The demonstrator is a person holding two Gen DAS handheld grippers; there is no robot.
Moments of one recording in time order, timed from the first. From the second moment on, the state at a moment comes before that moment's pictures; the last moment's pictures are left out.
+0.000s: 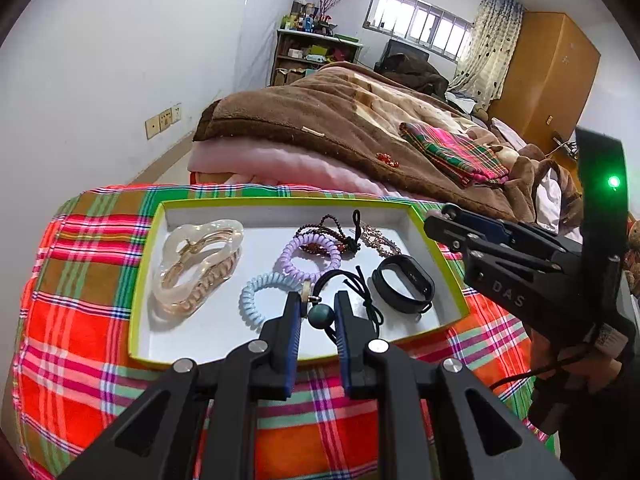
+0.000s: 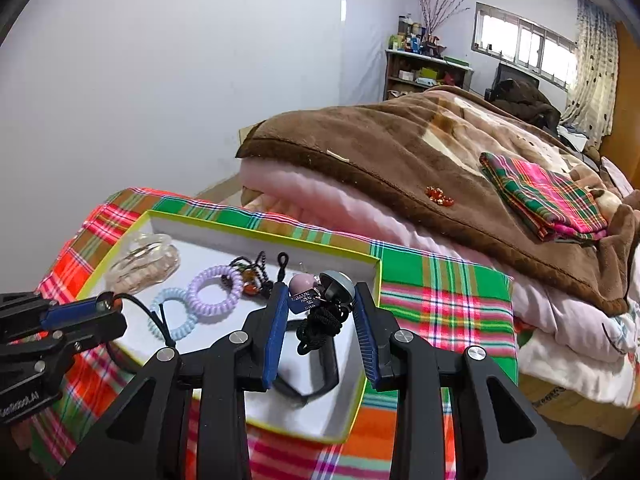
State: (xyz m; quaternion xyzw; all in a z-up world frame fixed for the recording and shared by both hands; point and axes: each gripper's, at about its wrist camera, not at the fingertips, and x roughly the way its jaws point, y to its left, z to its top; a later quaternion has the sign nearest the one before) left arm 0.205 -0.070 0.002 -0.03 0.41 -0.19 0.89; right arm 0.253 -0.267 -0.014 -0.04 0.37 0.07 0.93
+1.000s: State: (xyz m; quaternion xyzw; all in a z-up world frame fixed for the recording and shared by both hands) left arm 0.231 -0.088 -0.041 -0.03 0.46 -0.18 0.87; right arm 0.319 -0.270 -0.061 -0.05 0.42 0.07 0.90
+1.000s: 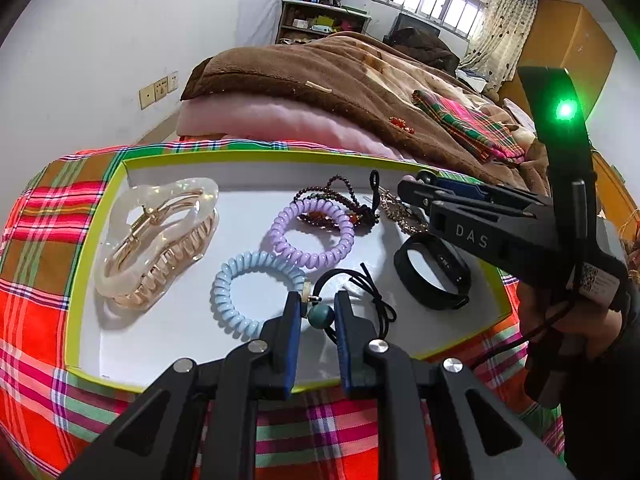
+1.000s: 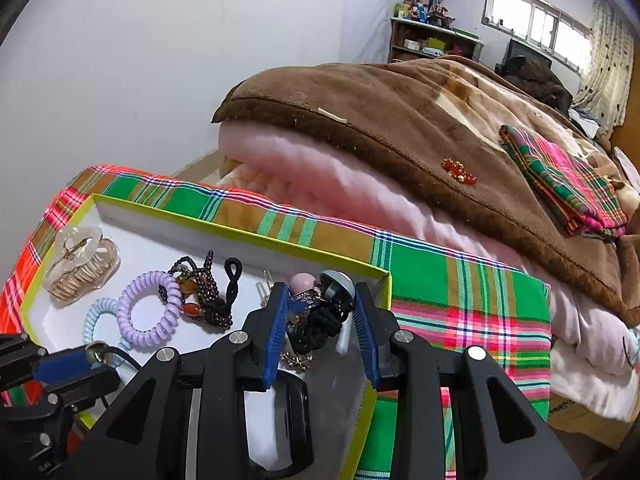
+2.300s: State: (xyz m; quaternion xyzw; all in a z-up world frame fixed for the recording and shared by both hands) left arm 0.223 -0.083 -0.028 -0.02 0.44 -0.15 0.88; right arm 0.305 -0.269 -0.052 -0.03 0.40 0.07 0.91
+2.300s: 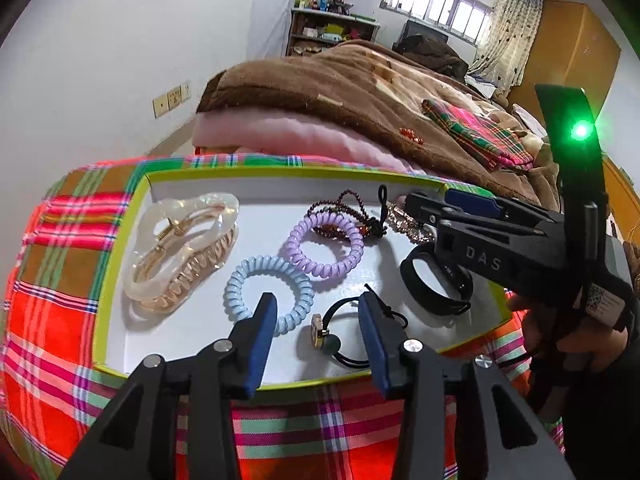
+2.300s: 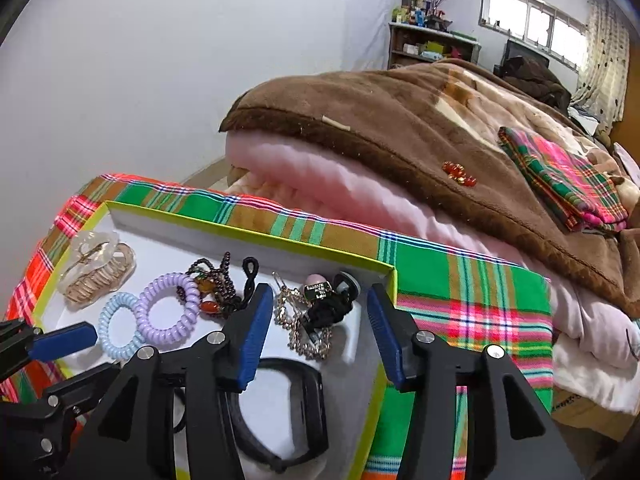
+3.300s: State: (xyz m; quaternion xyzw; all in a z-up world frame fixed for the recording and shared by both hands) left arm 0.108 -0.039 0.021 0.01 0.34 -0.08 0.94; right arm 0.113 -0.240 0.005 0.04 0.30 0.04 0.95
